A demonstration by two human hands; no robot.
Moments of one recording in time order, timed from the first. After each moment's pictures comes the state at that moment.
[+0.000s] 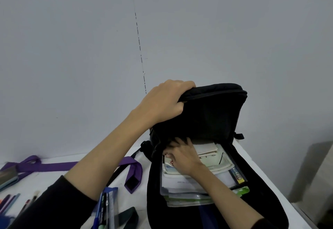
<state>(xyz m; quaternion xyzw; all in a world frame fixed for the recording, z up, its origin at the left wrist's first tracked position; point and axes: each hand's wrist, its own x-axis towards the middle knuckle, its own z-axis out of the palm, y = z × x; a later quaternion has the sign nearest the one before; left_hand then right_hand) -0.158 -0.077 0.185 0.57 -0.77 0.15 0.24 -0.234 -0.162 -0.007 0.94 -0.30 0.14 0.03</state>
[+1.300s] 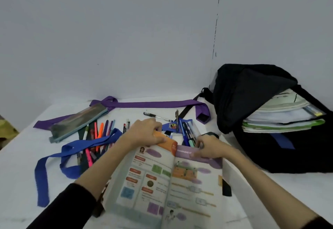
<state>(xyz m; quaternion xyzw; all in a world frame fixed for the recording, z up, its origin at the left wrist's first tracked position) 0.068 0.160 0.000 0.77 -0.62 -0.12 0.01 -0.141 0.054 -0.046 0.88 -0.37 -0.06 -0.29</state>
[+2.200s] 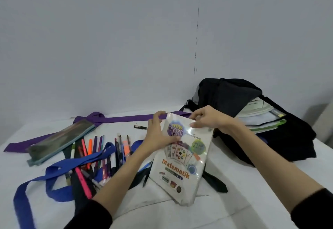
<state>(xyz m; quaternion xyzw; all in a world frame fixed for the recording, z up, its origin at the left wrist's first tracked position) 0.031 0.167 0.008 0.69 -0.54 -0.28 0.40 -0.144 0.070 0.061 0.82 -0.40 0.13 -0.40</state>
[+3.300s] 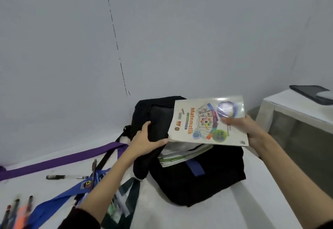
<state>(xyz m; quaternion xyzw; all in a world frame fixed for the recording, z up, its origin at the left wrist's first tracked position) -0.109 -0.022 0.019 0.69 -0.61 -0.27 0.27 -0.415 -0.064 0.051 0.48 -0.44 0.50 -0.58</state>
